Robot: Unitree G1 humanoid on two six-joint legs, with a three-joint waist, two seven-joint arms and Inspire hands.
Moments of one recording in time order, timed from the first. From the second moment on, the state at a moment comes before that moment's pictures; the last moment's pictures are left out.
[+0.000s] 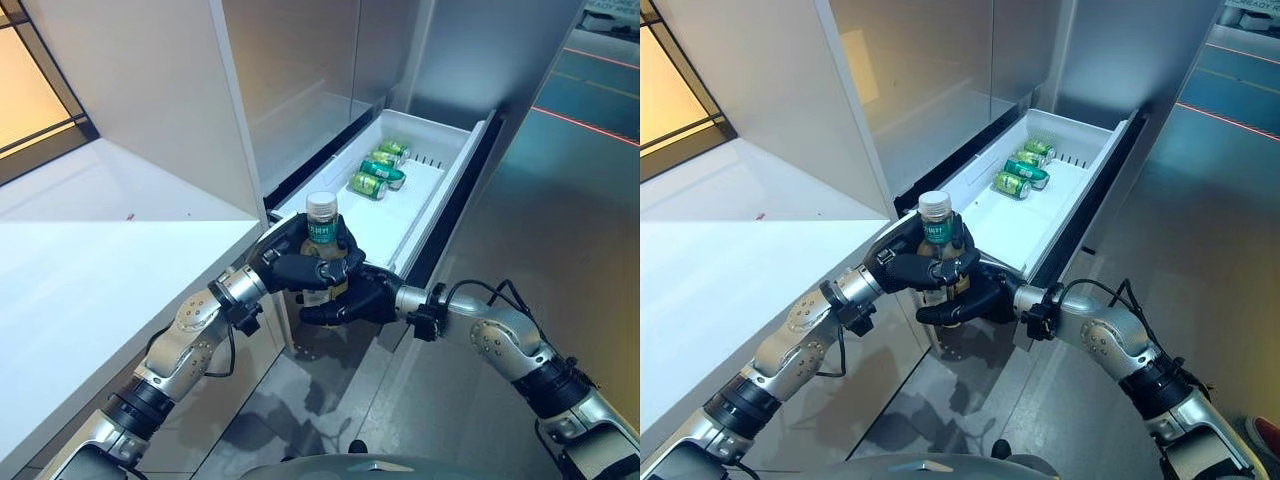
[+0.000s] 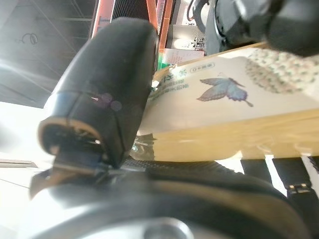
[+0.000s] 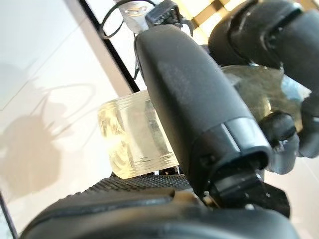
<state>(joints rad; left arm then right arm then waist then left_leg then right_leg) -0.20 0.59 -0.42 -0.05 -0.82 -0.16 -0.43 -0.35 -0.61 0.46 -0.10 0.97 0.59 0.36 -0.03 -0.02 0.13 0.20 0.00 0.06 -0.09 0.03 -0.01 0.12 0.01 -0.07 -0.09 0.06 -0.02</state>
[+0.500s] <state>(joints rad) -0.20 0.59 -0.43 -0.01 -0.82 -0.16 -0.39 -0.36 -0.59 0.51 -0.10 1.01 0.62 0.24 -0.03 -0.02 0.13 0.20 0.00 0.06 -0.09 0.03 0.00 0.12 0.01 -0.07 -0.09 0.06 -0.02</state>
